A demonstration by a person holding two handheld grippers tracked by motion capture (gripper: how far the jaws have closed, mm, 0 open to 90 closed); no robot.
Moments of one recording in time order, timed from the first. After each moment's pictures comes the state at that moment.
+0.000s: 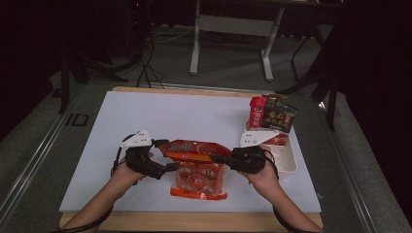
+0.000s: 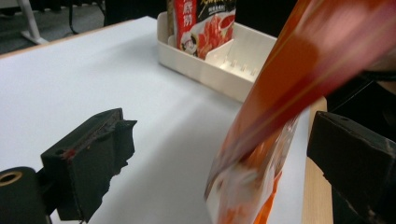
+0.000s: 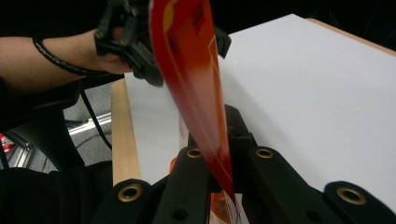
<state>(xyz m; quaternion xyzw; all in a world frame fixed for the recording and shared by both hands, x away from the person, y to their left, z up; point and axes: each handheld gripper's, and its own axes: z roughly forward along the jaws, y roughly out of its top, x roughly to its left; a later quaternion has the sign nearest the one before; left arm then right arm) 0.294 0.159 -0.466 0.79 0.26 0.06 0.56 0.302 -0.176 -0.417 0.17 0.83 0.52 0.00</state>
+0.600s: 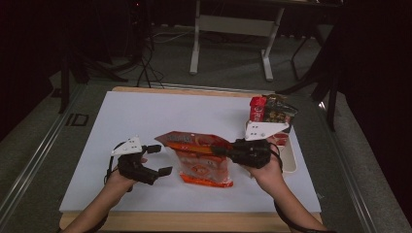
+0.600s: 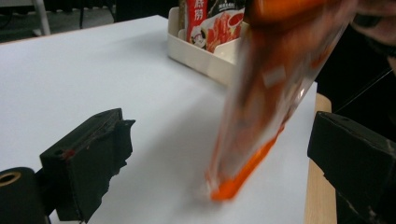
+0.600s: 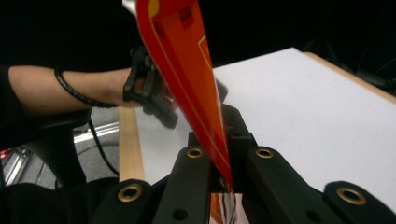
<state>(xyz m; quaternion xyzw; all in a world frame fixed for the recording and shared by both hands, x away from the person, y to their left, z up) 0.282 0.178 -0.487 0.76 0.28 0.06 0.58 0.296 -0.173 -0.377 0.14 0.82 0.55 0.03</state>
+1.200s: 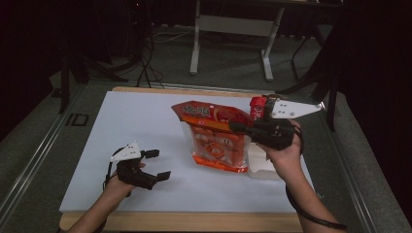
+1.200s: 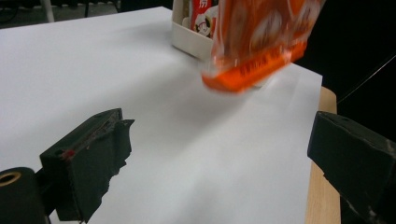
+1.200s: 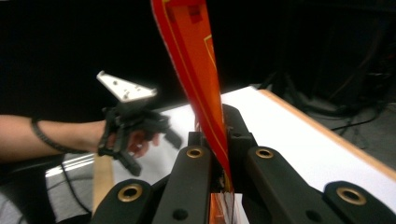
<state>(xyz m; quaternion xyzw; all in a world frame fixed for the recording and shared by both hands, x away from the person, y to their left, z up) 0.273 0.180 -0.501 0.77 0.29 0.06 0.57 0.310 -0.210 -0.321 0.17 0.78 0.59 0.08</state>
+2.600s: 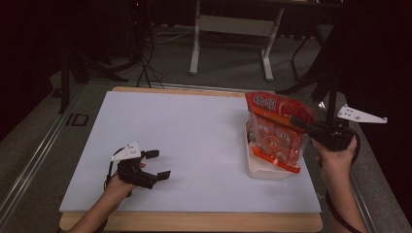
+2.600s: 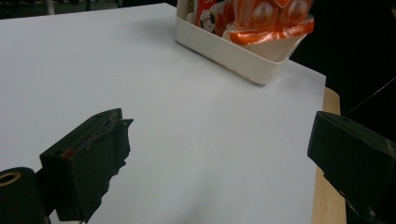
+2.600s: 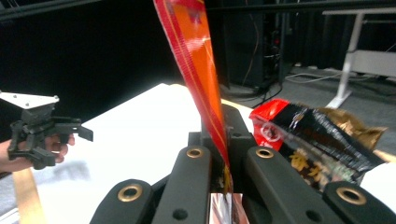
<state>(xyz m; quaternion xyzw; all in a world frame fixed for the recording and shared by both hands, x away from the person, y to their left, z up) 0.278 0.182 -0.508 0.76 0.30 0.05 0.57 0.325 -0.356 -0.346 0.33 0.72 0.59 0.15</state>
